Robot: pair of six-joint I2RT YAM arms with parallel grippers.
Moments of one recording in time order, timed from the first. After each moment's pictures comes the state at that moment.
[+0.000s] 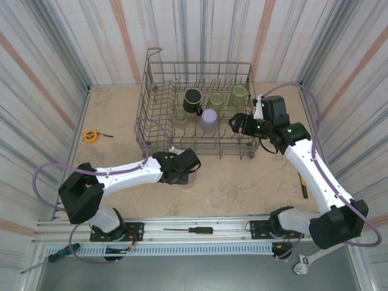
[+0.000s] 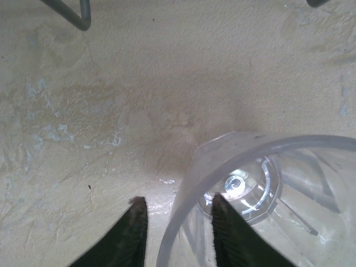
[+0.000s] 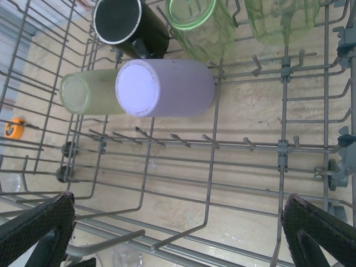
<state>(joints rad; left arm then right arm) -1.00 1.52 0.99 -0.79 -0.29 -0.84 0.32 1.20 1.18 -0.70 -0.18 0.47</state>
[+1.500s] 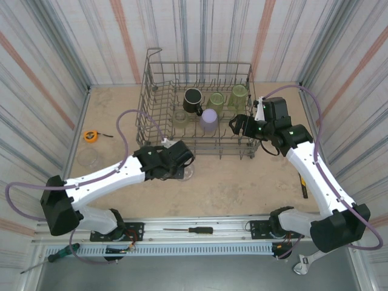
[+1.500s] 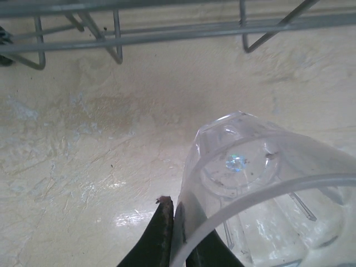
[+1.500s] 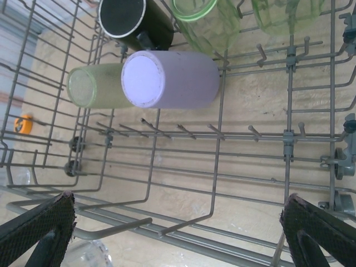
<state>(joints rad) -1.01 1.34 1.13 -0.99 -0.29 -0.84 0.32 1.17 1.17 -0.72 -0.21 0.49</state>
